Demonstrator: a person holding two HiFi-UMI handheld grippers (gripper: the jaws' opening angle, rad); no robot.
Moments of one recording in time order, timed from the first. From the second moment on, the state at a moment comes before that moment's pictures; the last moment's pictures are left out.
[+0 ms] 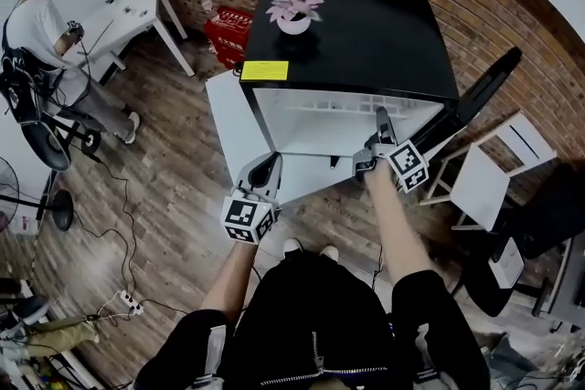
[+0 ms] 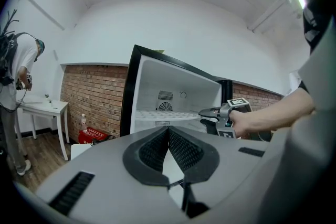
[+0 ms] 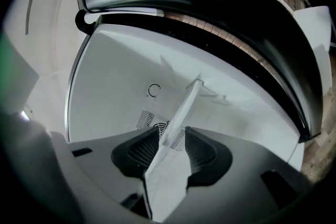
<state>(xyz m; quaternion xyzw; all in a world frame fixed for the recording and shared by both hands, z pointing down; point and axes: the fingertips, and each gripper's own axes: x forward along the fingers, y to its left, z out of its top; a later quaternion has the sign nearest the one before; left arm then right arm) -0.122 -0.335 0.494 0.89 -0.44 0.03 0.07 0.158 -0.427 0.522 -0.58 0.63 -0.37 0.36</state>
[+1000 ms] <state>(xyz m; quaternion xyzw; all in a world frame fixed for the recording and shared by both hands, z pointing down) -0.128 -0.335 0.493 0.89 -0.45 0.02 0.08 0.164 -0.445 0.527 -0.53 0.57 -0.44 0.45</state>
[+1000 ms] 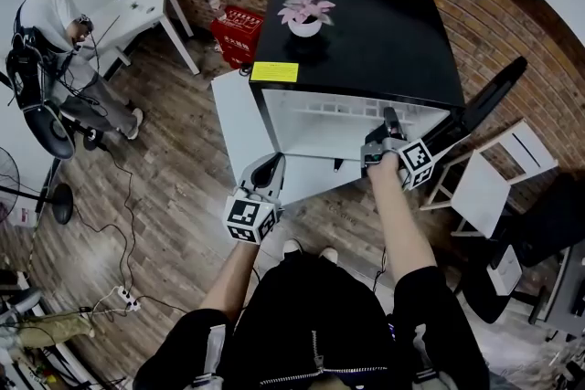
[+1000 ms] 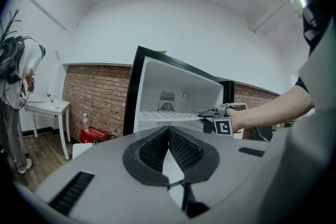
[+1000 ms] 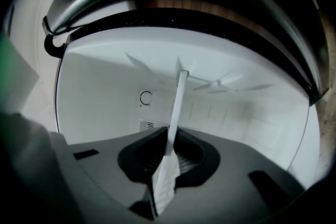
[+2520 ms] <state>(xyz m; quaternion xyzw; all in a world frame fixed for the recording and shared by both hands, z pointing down) -0.128 -0.323 0.505 0.77 -0.38 -0.29 0.43 0.158 -0.410 0.528 -0.52 0.57 -0.46 0.44</state>
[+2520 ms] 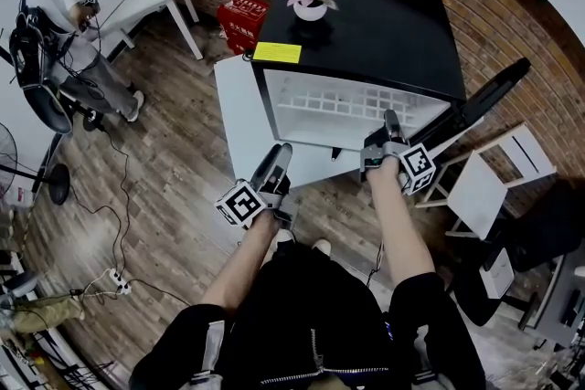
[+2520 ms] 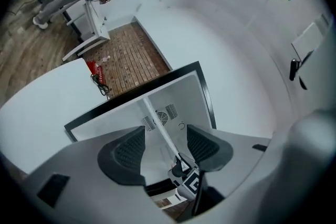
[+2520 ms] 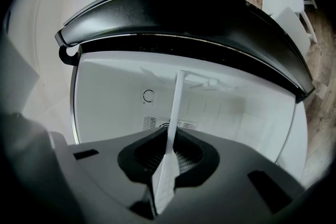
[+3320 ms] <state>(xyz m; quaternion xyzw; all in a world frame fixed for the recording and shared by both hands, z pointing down) -0.096 -0.405 0.523 0.64 -0.33 -0.41 0.56 0.152 -0.381 0.530 -0.50 0.56 -0.48 0.45</state>
